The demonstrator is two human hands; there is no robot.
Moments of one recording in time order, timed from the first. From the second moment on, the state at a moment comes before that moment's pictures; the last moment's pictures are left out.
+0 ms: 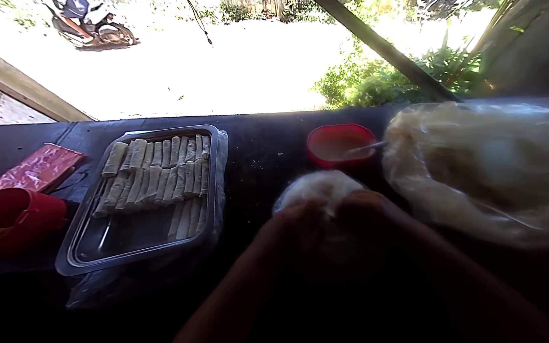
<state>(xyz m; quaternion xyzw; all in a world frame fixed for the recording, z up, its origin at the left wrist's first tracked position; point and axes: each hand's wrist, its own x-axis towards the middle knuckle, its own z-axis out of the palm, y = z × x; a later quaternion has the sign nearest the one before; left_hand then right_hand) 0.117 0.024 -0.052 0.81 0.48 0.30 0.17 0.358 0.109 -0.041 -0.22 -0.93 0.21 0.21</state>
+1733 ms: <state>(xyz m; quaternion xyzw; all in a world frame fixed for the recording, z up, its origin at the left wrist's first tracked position) 0.125 0.036 -0.071 0.75 0.53 0.38 0.11 0.327 0.143 -0.011 -0.24 -0.94 0.23 0.06</state>
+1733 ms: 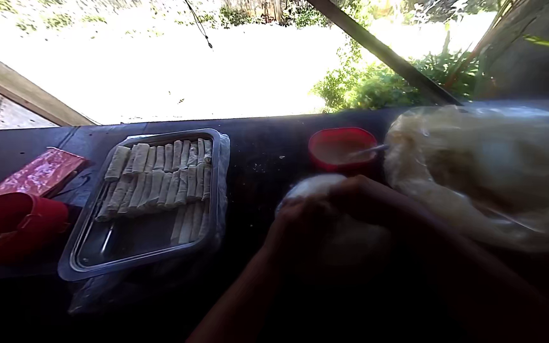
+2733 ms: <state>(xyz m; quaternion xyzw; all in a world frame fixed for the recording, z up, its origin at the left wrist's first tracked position) 0.123 0.038 -0.065 0.78 0.52 0.35 0.07 0.334 0.133 -0.029 -0.27 -0.92 0.24 0.12</state>
